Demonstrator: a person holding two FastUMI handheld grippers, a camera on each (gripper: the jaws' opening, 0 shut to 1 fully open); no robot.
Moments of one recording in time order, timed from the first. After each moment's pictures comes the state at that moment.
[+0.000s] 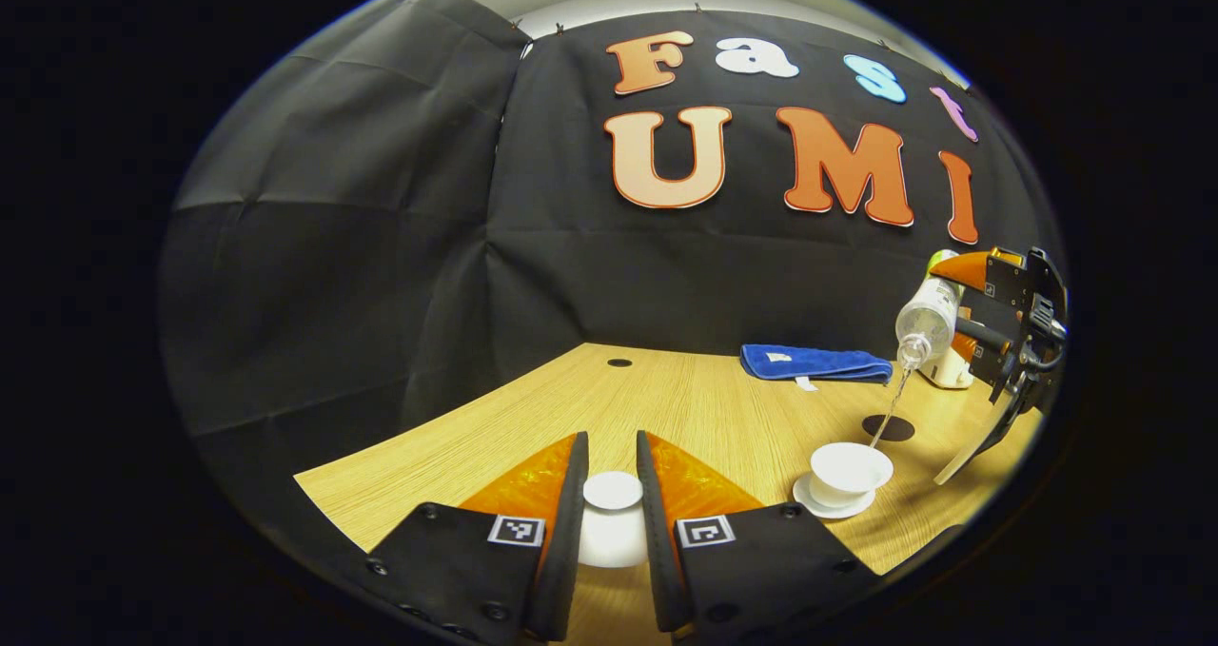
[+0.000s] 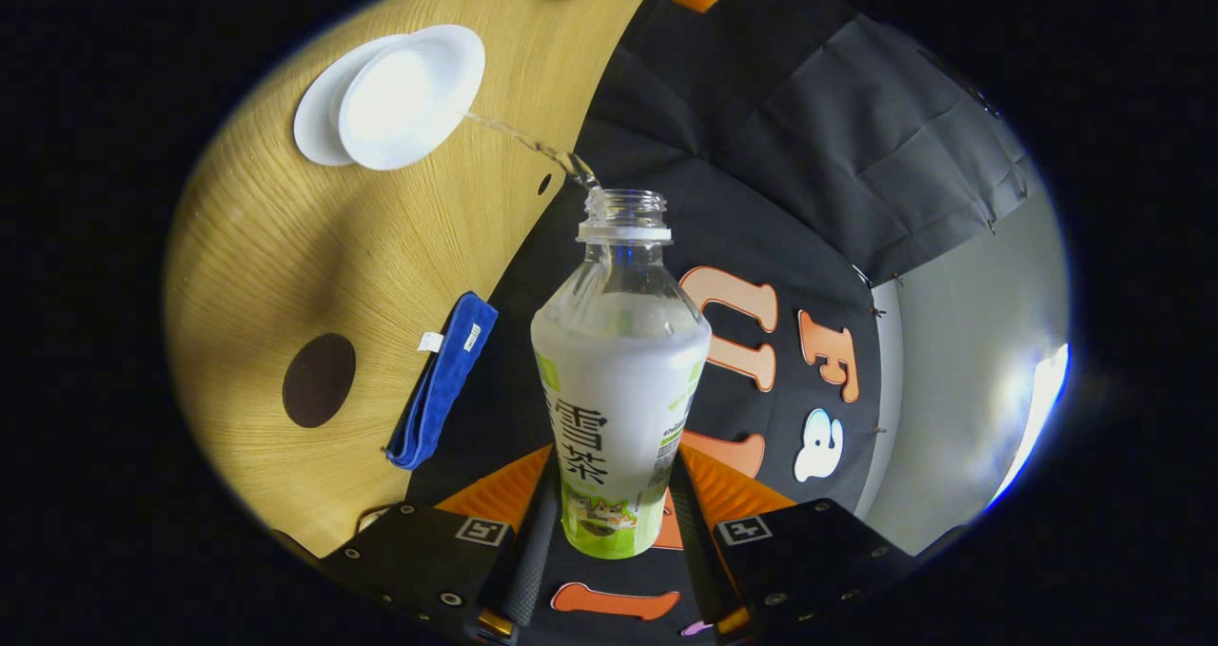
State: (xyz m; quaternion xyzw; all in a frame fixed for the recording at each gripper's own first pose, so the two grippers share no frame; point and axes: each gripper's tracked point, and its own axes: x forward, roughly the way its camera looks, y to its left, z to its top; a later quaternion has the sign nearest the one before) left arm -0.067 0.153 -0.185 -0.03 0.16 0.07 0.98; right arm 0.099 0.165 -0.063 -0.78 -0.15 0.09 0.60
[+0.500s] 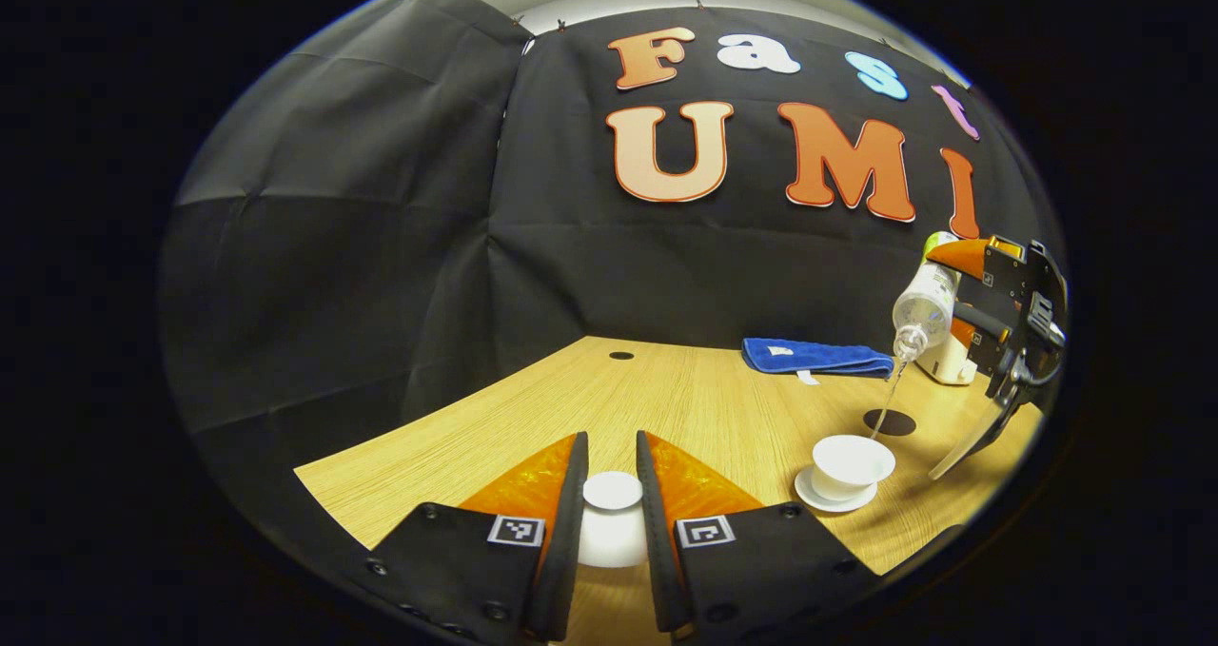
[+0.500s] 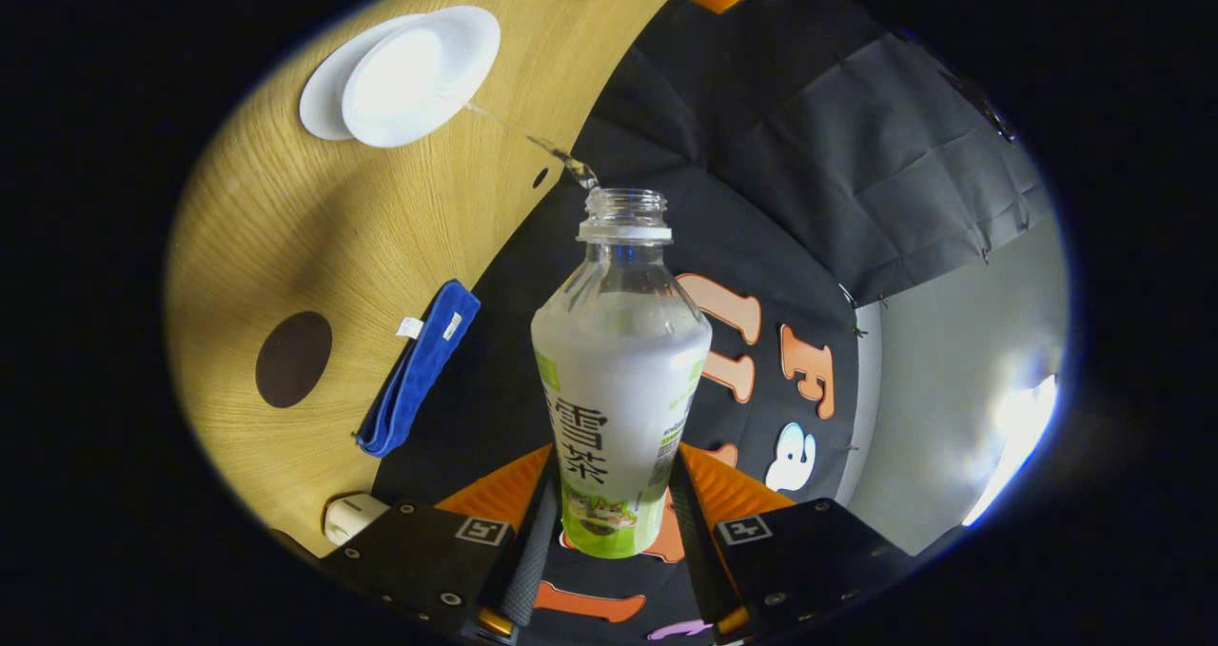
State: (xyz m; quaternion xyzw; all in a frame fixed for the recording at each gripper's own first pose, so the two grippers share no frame) left arm -0.070 0.153 -0.193 -0.03 0.17 0.08 0.98; right arm 0.092 0.176 -0.067 -0.80 -0.18 0.08 0.57
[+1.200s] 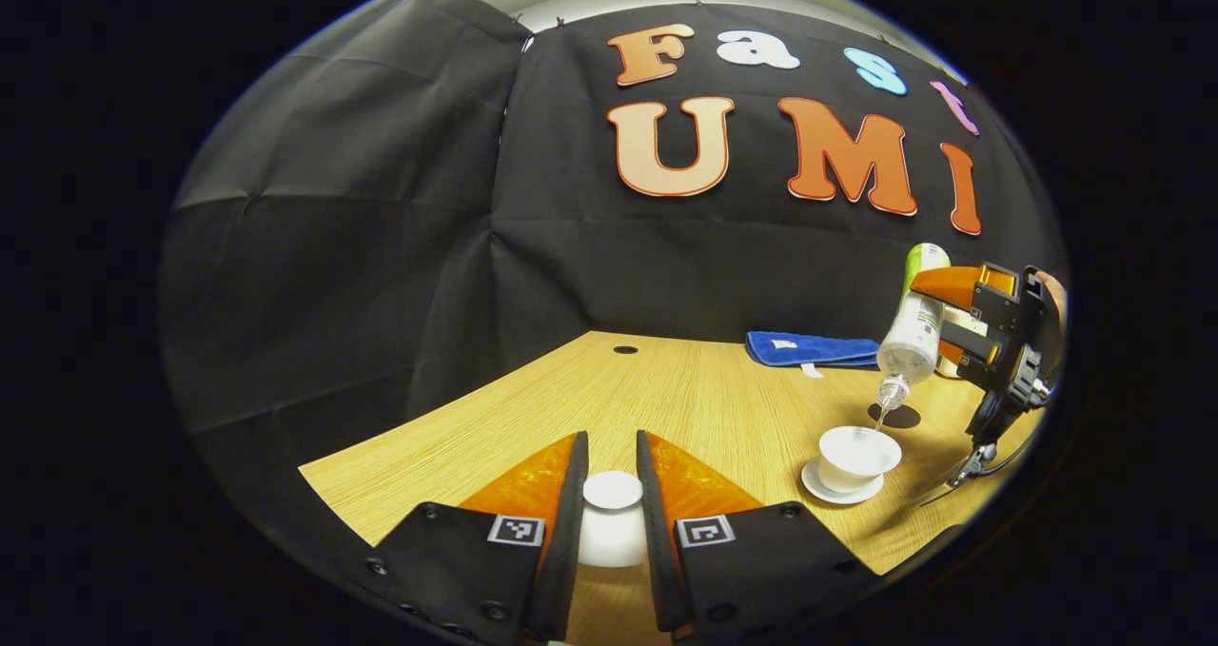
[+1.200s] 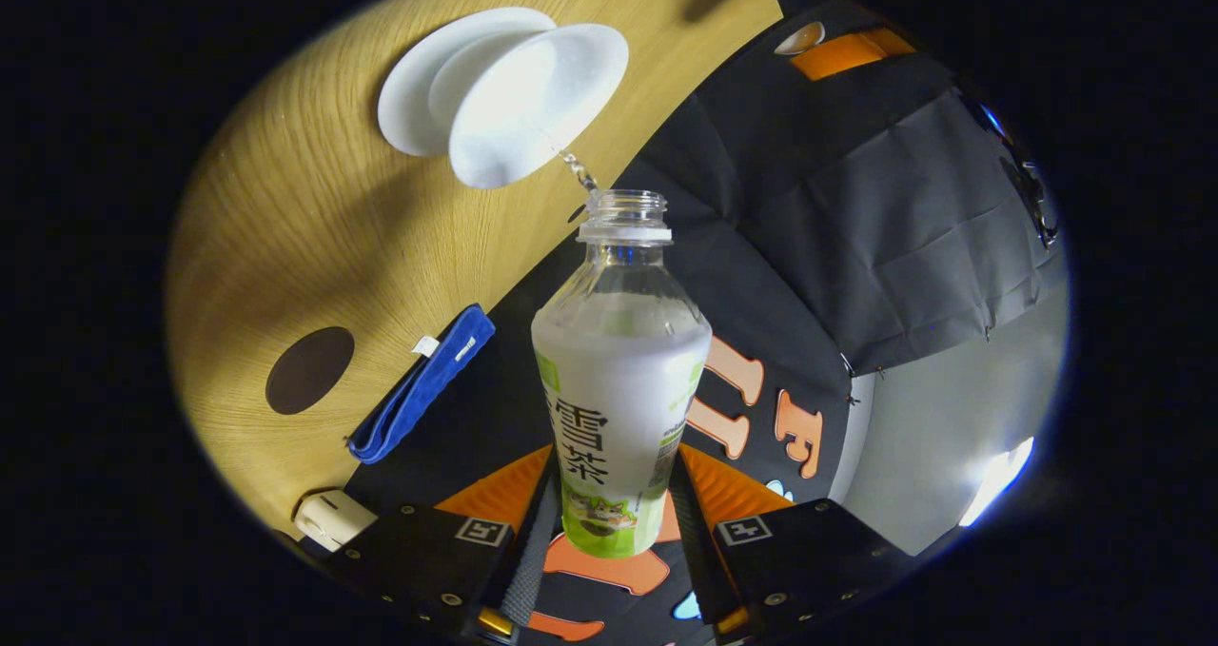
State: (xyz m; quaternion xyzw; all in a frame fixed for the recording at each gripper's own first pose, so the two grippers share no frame) left arm -0.076 0.156 -0.197 -0.02 0.17 0.08 0.98; right arm 0.088 0.204 -0.092 -0.83 -0.22 0.10 0.50
